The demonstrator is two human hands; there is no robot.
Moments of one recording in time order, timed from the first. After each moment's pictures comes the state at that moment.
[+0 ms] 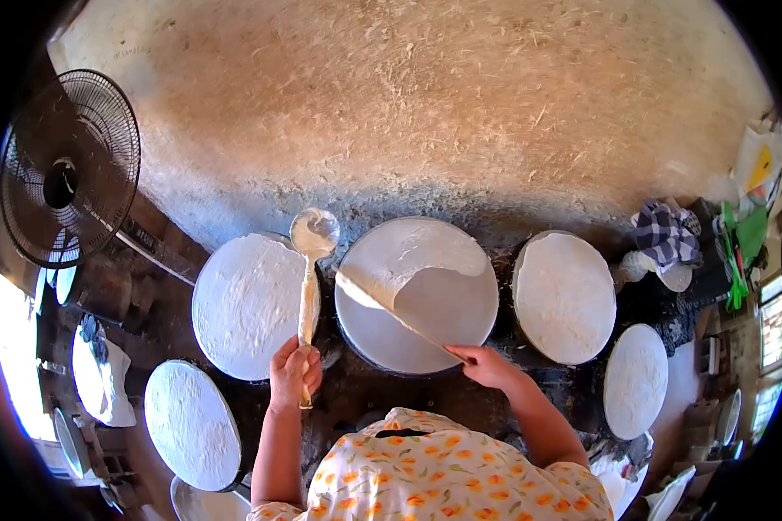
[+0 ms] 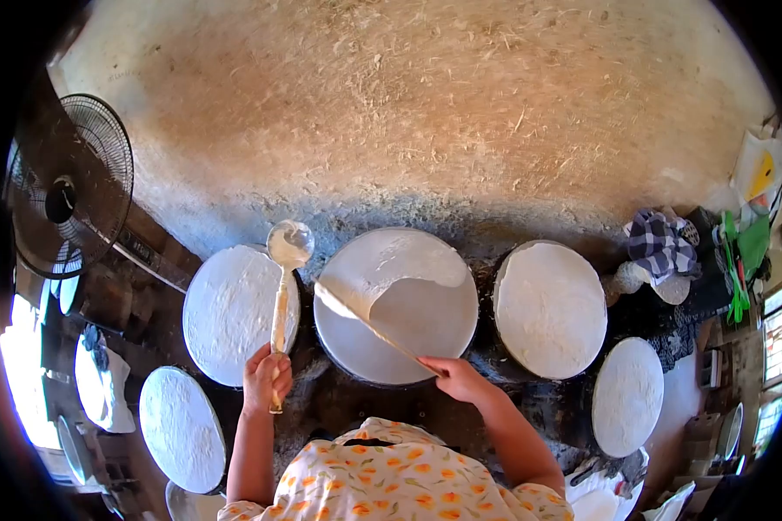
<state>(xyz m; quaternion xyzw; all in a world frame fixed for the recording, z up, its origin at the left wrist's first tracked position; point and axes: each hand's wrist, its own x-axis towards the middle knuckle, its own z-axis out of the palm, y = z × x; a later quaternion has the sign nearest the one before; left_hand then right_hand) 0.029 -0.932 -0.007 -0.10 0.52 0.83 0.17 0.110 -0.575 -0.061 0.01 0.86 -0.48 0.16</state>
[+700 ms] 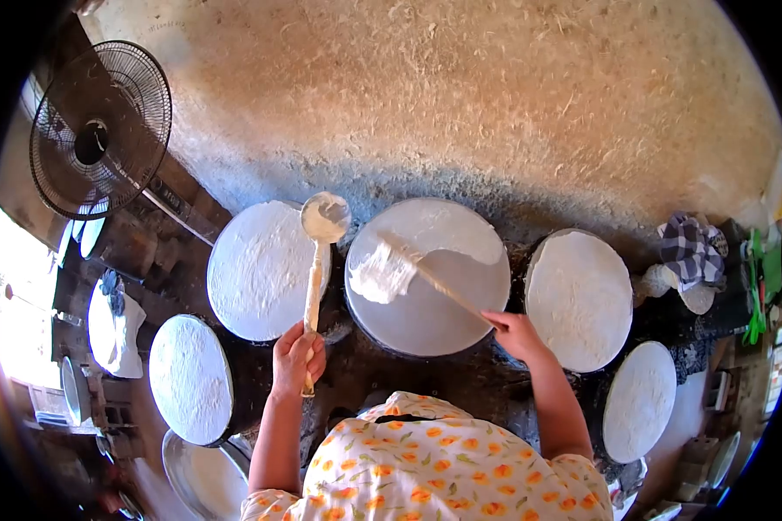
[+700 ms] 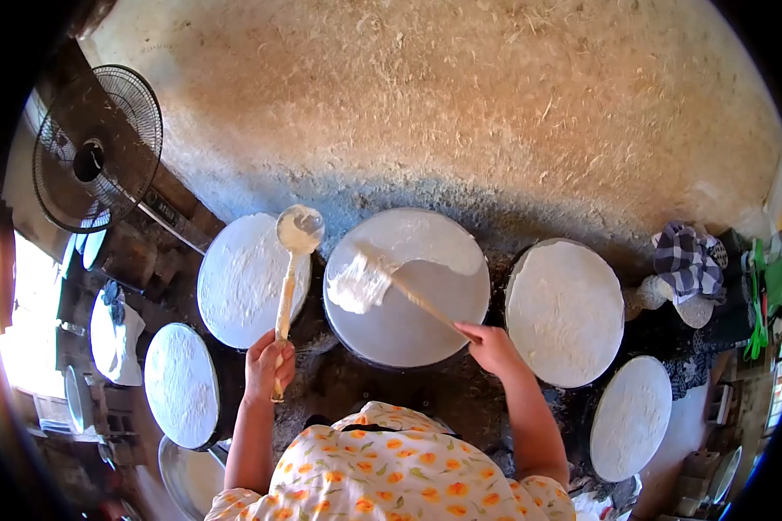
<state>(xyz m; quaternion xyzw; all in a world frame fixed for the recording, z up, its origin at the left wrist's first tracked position) 0.074 -0.909 0.009 -0.14 0.56 0.81 0.12 0.096 -0.505 -0.069 0.02 0.88 -0.45 0.14</state>
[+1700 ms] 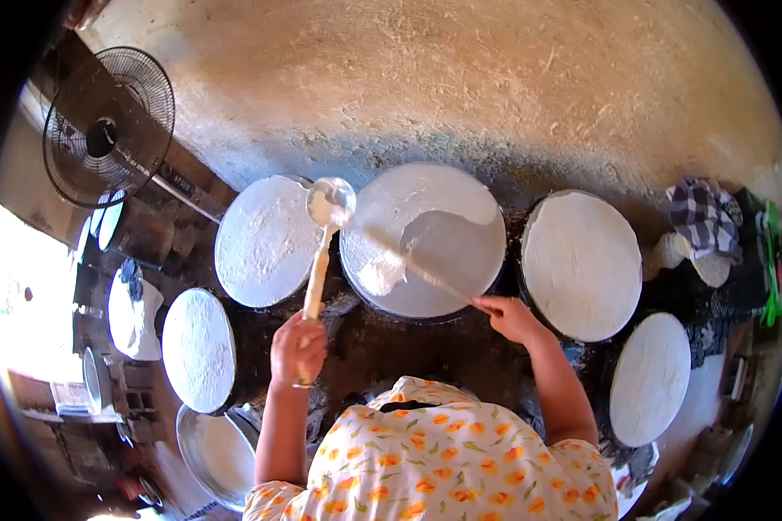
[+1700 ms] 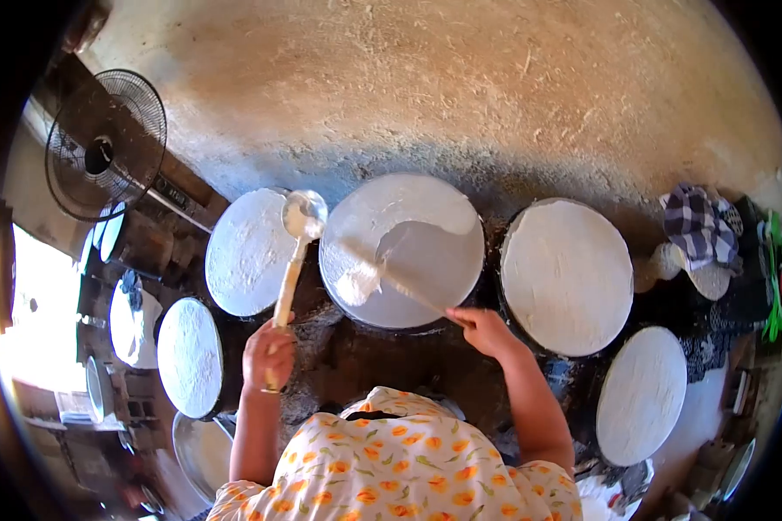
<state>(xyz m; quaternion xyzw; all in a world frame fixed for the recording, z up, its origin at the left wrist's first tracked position) 0.127 -0.889 0.018 -0.13 0.37 0.90 0.18 0.131 -0.492 -0.121 -0.04 0.84 -0.53 0.09</state>
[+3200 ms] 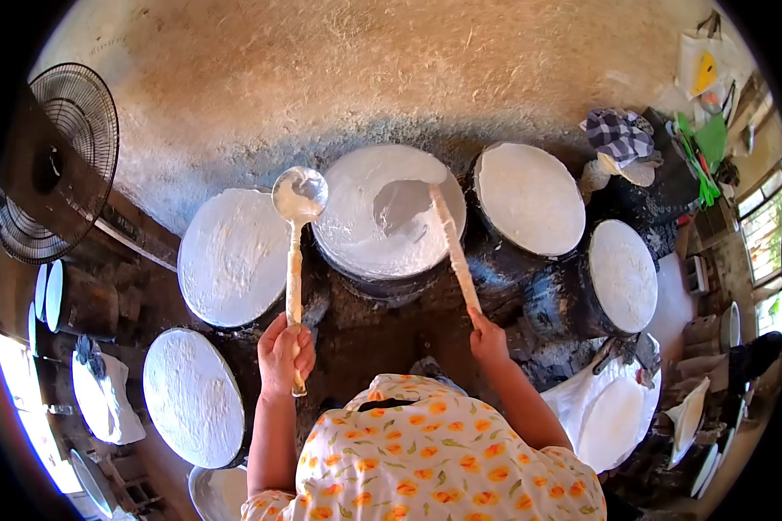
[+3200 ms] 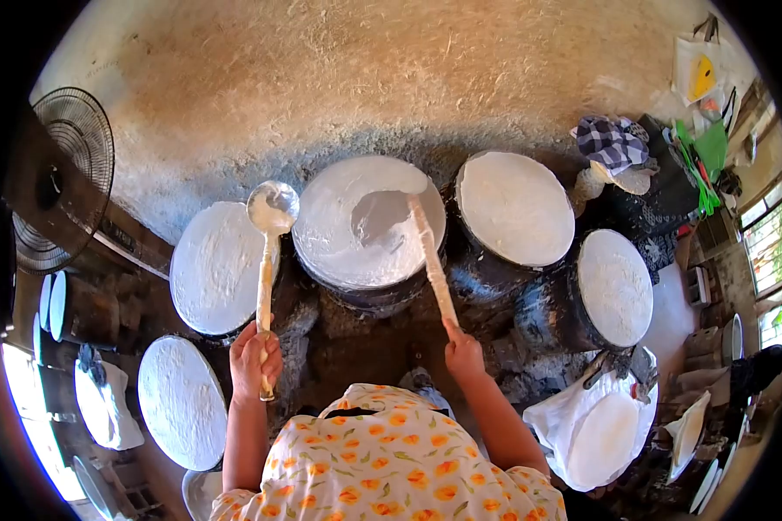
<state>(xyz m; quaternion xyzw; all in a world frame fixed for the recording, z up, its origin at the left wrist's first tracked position) 0.138 -0.976 0.009 -0.04 0.52 0.83 0.22 0.303 -0.637 -0.145 0.18 0.94 -0.27 -0.13</state>
